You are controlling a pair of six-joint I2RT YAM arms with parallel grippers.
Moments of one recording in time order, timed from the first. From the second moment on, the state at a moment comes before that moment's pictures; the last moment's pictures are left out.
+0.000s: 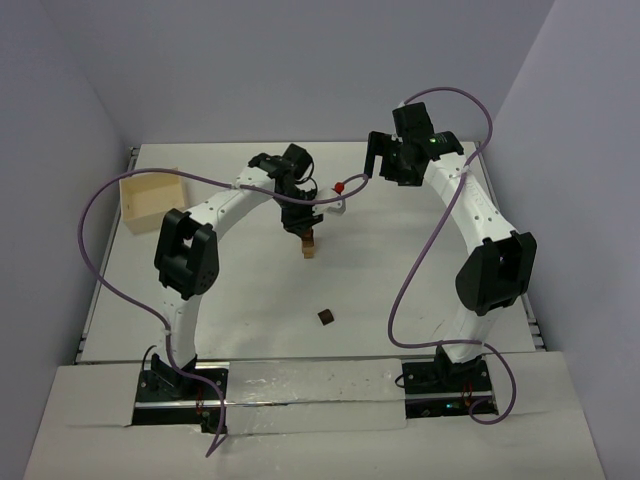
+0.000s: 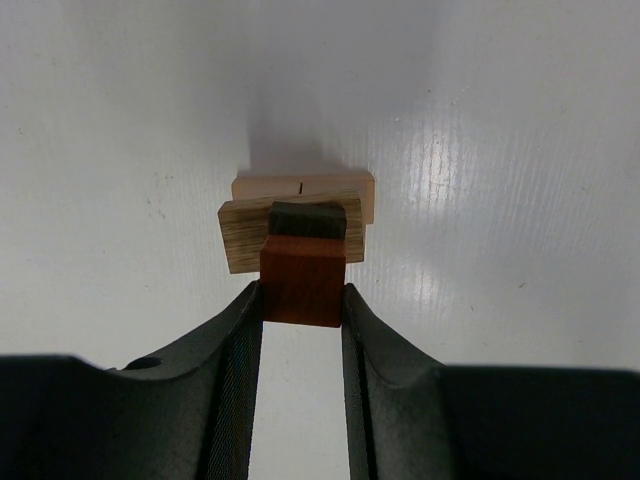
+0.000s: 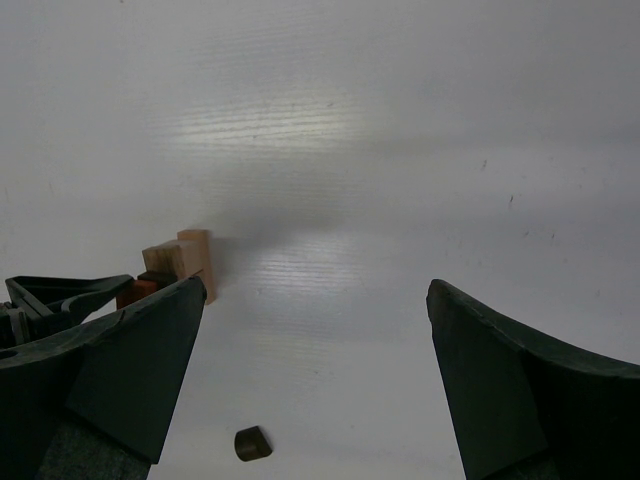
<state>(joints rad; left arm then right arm) -0.61 2.11 1.88 -1.05 0.38 0.94 0.26 1.76 1.77 -0.89 0.01 0.39</state>
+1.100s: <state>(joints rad) -0.63 2.11 1.89 -1.04 0.36 0.93 0.26 1.76 1.77 -0.89 0.01 0.39</state>
